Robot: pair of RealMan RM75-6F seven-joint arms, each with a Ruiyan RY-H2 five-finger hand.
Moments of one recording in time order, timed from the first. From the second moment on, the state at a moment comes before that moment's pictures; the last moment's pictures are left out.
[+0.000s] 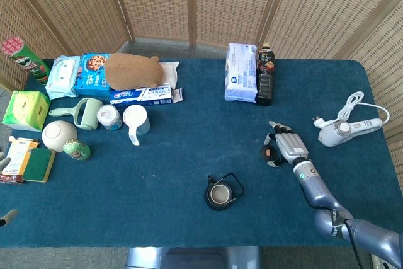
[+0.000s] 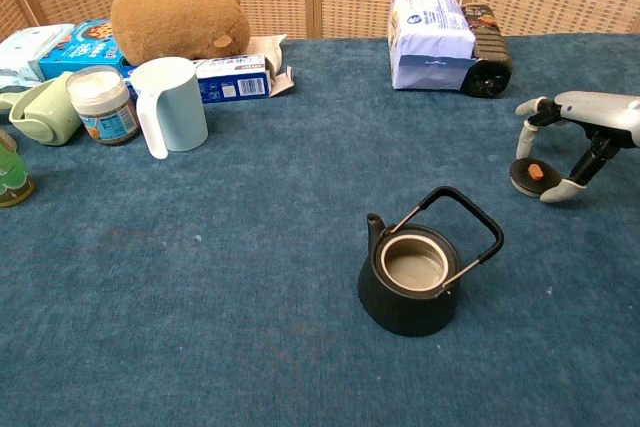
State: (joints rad) left arm 0.05 -0.84 0.07 -1.82 1.65 1.59 -0.09; right arm 0.65 -1.48 0.15 -1.24 -1.09 0.76 -0.05
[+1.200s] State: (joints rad) left arm 0.05 -0.83 0.07 -1.82 1.66 1.59 -0.09; right arm 0.63 -1.17 0.13 -1.89 -1.23 0.94 -0.29
